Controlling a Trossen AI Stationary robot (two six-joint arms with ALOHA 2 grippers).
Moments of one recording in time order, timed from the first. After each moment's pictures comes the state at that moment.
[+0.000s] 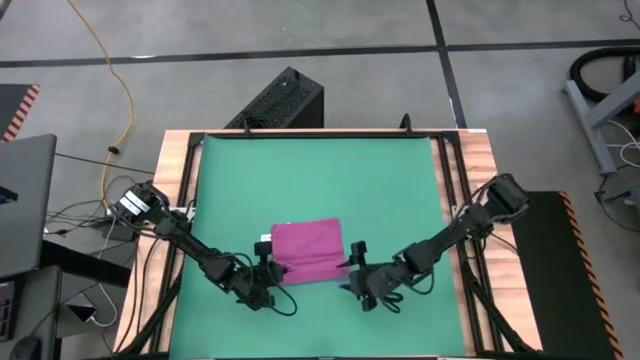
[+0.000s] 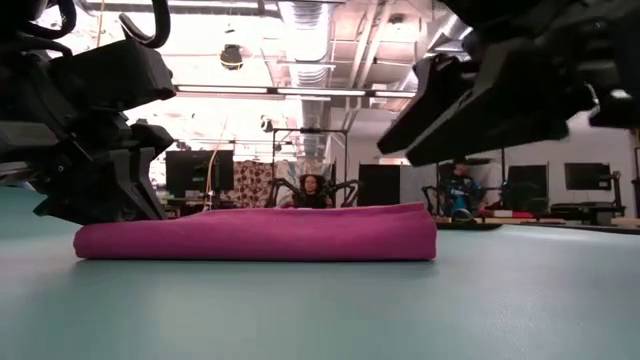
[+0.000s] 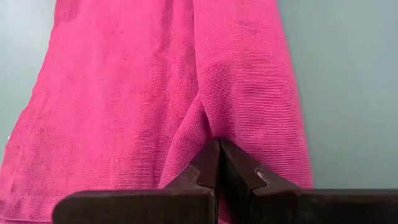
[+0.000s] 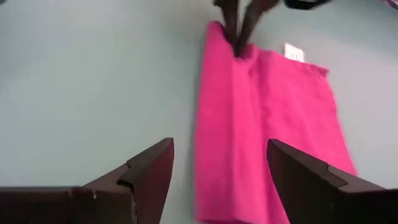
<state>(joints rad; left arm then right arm) -0.62 1.73 0.71 -0.04 -0.58 -0.48 0.53 1.70 0.84 0.22 0.48 -0.03</state>
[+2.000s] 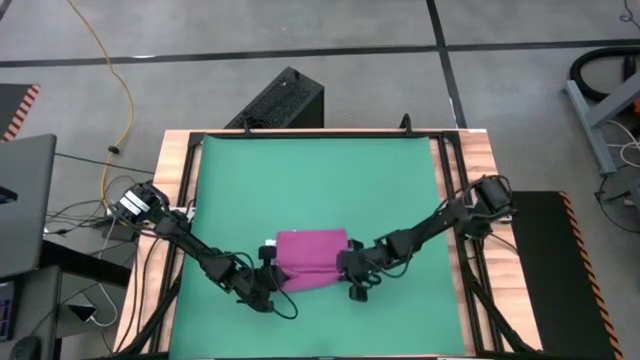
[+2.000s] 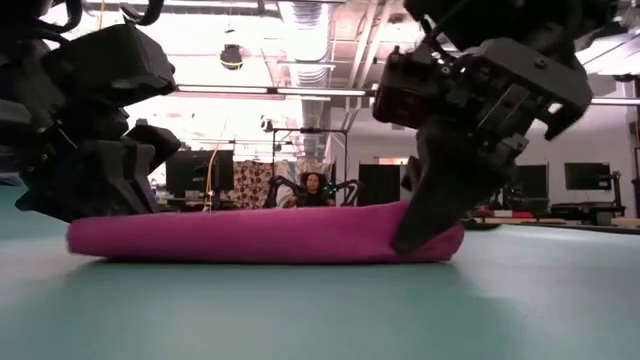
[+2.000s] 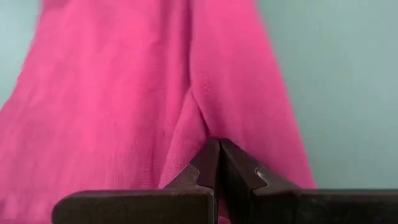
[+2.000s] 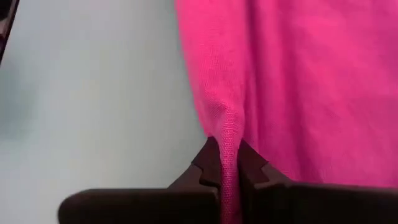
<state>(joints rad) -0.62 1.73 0.72 -0.02 -0.46 -0.46 0.37 1.80 0.89 0.06 0.02 0.46</state>
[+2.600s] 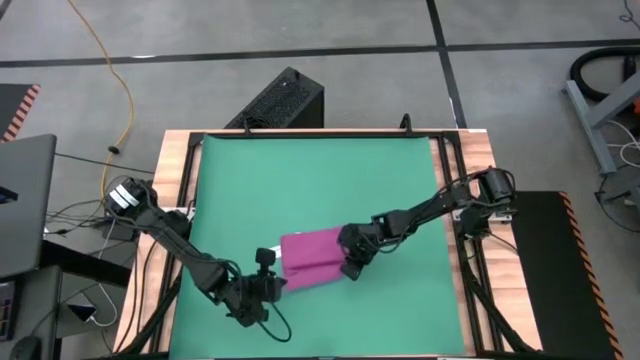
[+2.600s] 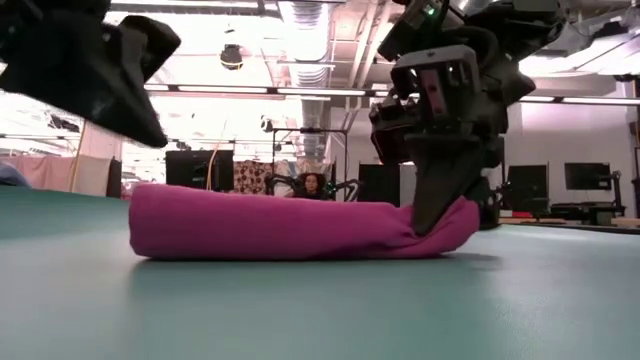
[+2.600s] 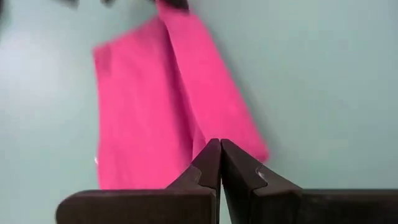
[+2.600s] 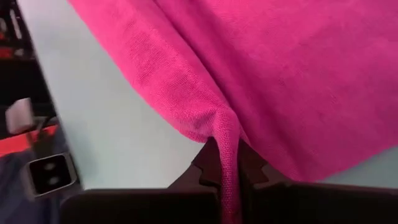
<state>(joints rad) -0.71 1.63 0.93 -0.25 -0.64 -0.26 0.18 1.75 0.88 -0.02 -0.32 0.92</state>
